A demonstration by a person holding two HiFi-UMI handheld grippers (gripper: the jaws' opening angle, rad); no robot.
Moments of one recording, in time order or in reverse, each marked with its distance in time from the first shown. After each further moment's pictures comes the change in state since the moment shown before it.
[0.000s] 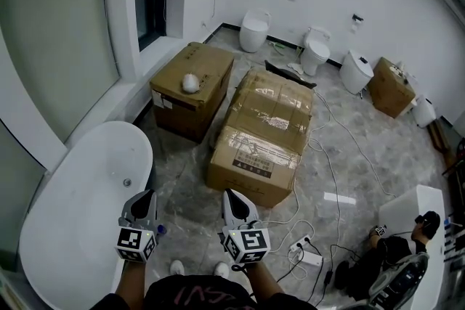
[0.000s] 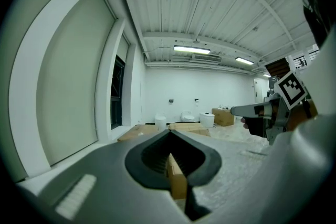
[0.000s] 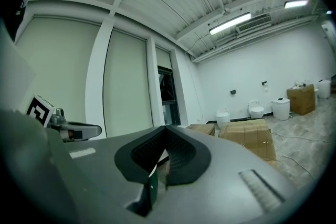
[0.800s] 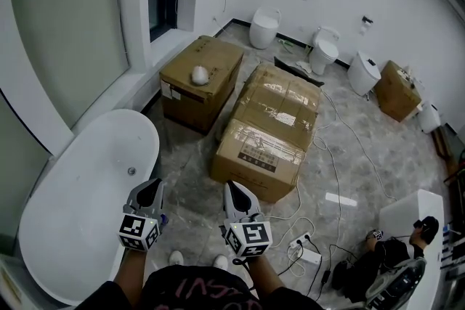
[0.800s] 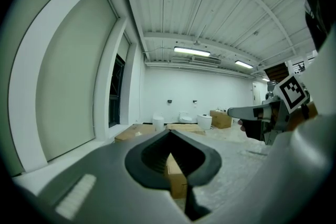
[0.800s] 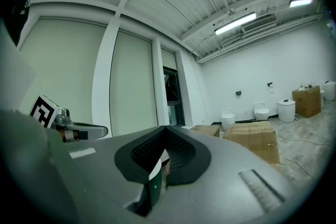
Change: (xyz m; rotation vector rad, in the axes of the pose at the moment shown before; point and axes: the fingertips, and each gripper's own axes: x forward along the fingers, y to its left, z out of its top) left arm -0.011 -0.007 -0.004 -0.017 -0.003 -0.025; right arm -0.010 0.022 0.006 -0.029 -0.002 0.046
